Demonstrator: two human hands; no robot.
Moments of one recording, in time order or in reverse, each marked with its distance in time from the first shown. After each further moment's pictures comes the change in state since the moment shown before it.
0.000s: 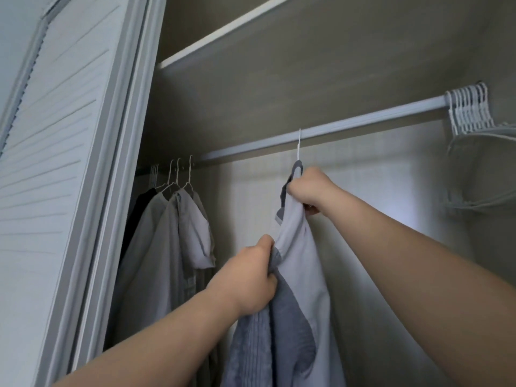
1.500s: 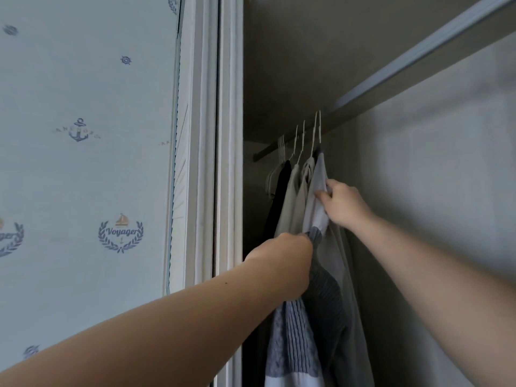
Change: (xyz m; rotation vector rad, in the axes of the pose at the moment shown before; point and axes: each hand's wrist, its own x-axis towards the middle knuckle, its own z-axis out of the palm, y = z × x) left_hand 0.005 -0.134 -0.043 0.634 -0.330 -0.579; right_hand 0.095 0.005 0.322 0.292 -0.283 -0.439
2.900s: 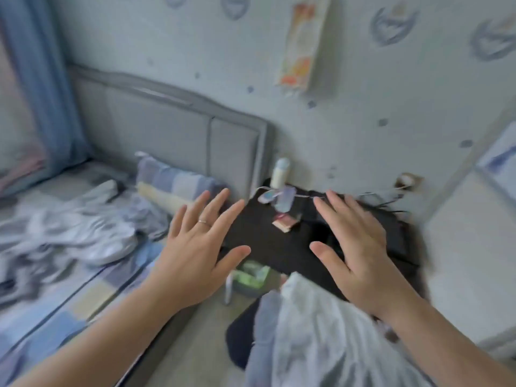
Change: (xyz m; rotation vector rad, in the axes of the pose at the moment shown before) left_hand -0.860 -0.247 0.045 -0.006 0.078 -0.895; right_hand -0.694 -0.485 0.130 0.374 -0.908 -0.656
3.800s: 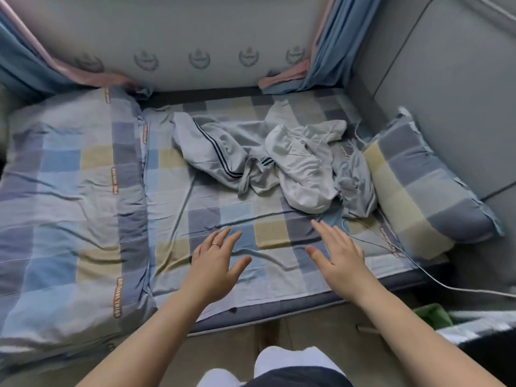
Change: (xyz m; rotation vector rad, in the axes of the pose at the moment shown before) left_hand -0.173 -0.427 0.063 -0.126 -0.104 -1.236; right_hand 0.292 -0.270 0.479 0.187 -0.931 -0.440
